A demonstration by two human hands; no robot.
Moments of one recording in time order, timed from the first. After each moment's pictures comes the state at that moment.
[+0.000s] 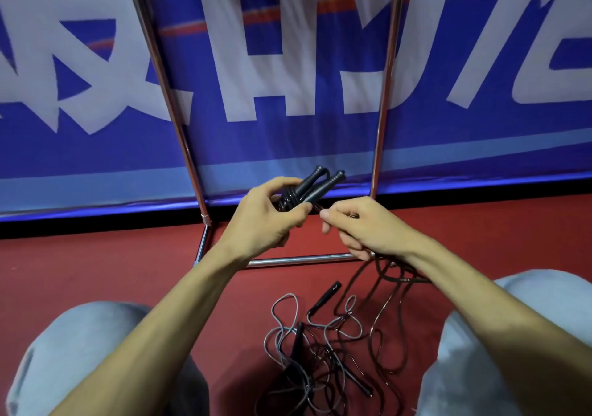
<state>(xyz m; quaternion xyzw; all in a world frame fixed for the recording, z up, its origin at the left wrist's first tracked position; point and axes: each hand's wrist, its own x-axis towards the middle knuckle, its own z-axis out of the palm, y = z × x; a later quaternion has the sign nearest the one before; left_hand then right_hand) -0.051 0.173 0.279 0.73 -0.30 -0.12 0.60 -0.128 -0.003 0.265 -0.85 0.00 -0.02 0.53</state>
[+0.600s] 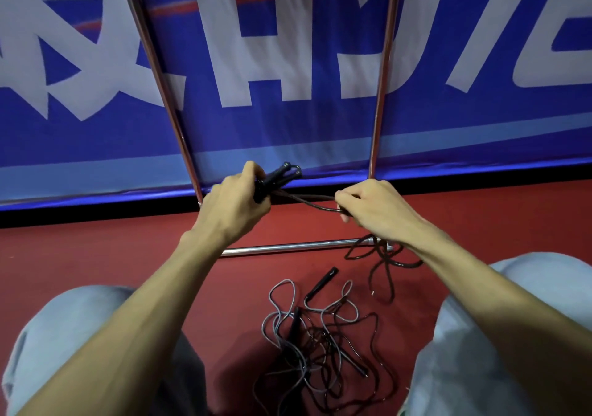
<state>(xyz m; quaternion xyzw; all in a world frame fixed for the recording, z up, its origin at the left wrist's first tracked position) -0.017 0.185 0.258 0.93 -0.28 0.11 0.22 -0.137 -0.006 0.274 -0.94 0.10 -0.10 0.31</state>
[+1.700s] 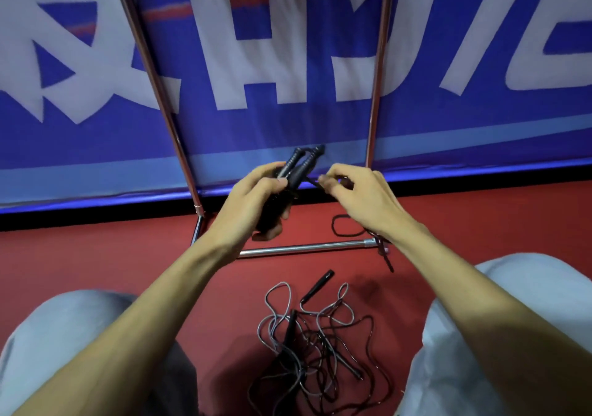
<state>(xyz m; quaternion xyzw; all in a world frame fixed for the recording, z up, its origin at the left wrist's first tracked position) -0.060 0.171 0.278 0.67 -0.26 -0.20 0.67 -0.120 -0.015 0.268 -0.92 0.07 -0.22 0.32</state>
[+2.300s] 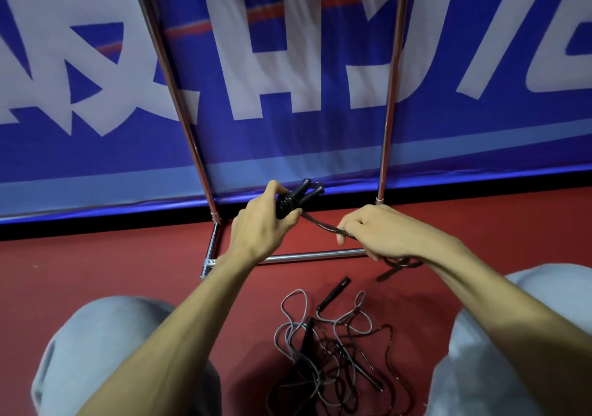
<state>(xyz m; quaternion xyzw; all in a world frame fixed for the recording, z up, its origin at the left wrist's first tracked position) -0.028 0.175 0.244 0.91 -0.26 0.06 0.31 -0.140 -0.002 0.280 -0.96 0.07 0.07 0.27</state>
